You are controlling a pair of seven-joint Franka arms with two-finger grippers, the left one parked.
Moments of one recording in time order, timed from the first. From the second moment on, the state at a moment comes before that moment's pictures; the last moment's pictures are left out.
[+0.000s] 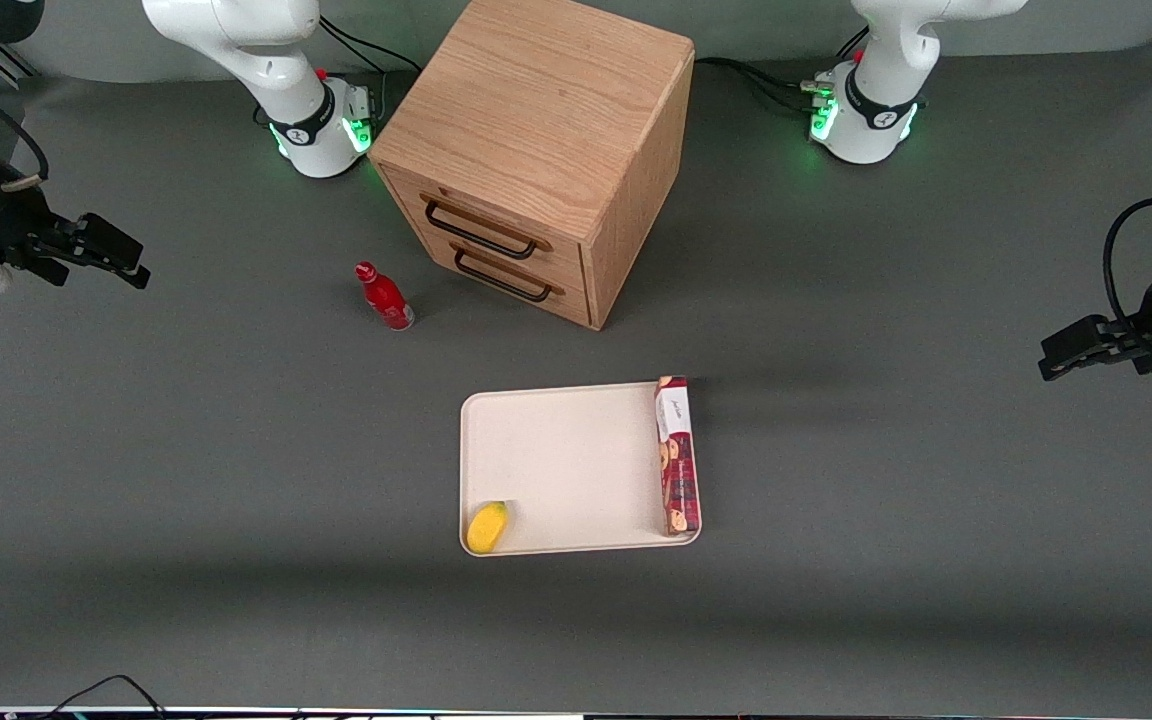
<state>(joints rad) -0.05 -0.11 0.09 -1.71 0.02 1.63 0.13</state>
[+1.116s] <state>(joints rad) -0.03 -0.13 0.36 -2.11 0.09 1.78 0.39</state>
